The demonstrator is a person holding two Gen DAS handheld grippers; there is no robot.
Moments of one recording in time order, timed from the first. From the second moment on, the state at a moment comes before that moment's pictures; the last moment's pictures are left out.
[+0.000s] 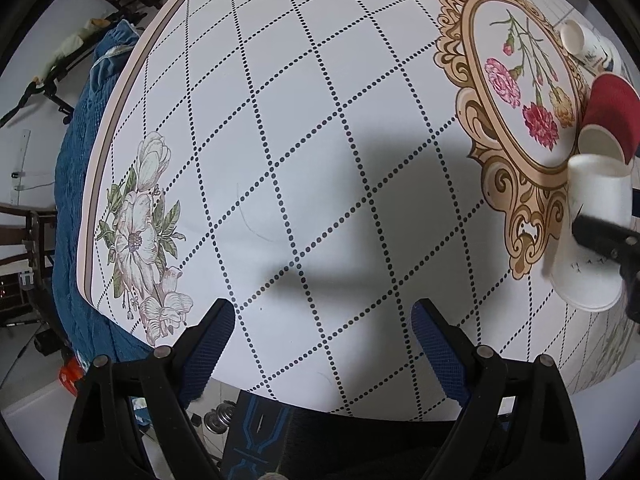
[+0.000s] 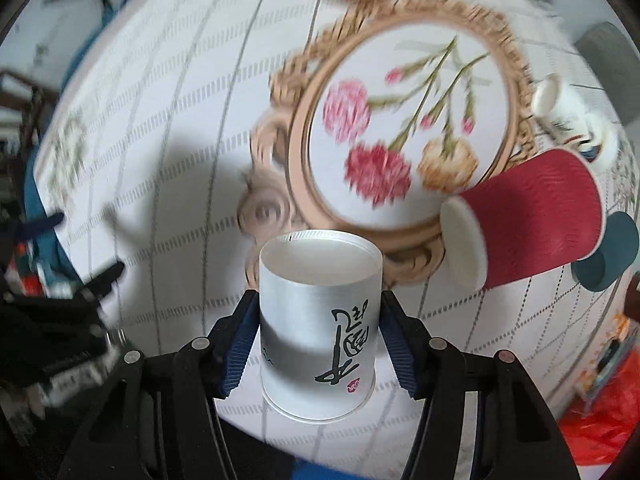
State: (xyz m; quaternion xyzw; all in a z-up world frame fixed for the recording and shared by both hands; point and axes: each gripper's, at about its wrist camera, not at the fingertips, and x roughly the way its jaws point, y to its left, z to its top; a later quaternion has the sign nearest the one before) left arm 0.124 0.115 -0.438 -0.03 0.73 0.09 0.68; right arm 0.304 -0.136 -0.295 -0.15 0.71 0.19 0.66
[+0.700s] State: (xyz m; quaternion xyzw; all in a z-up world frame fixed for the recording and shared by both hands) left arm 0.129 0.111 -0.424 -0.02 0.72 0.10 0.69; right arm 0.242 -0.148 -0.302 -0.06 0.54 0.18 0.82
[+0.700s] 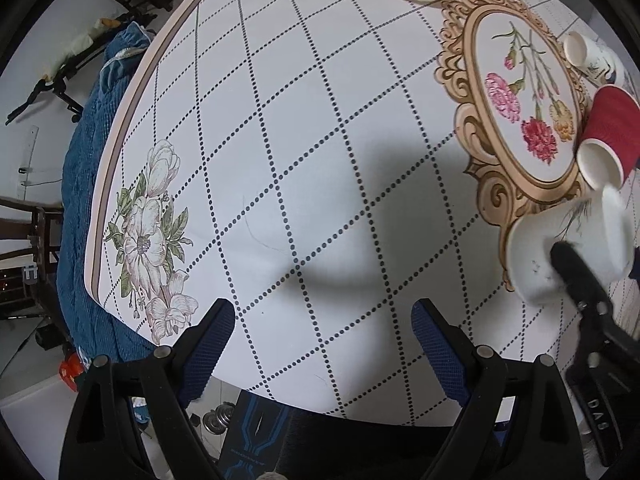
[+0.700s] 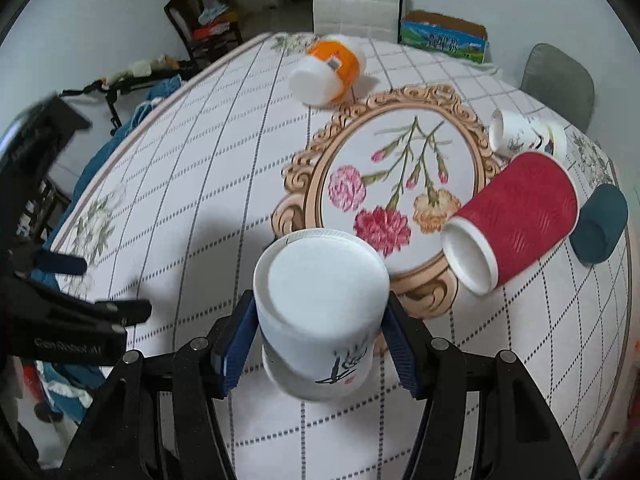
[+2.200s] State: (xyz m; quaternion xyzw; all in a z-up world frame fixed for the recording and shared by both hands) left arm -0.038 0.092 -0.156 0.02 0.48 0.01 0.88; right arm 0.006 -0.203 -0.038 0.00 0.44 -0.06 0.90
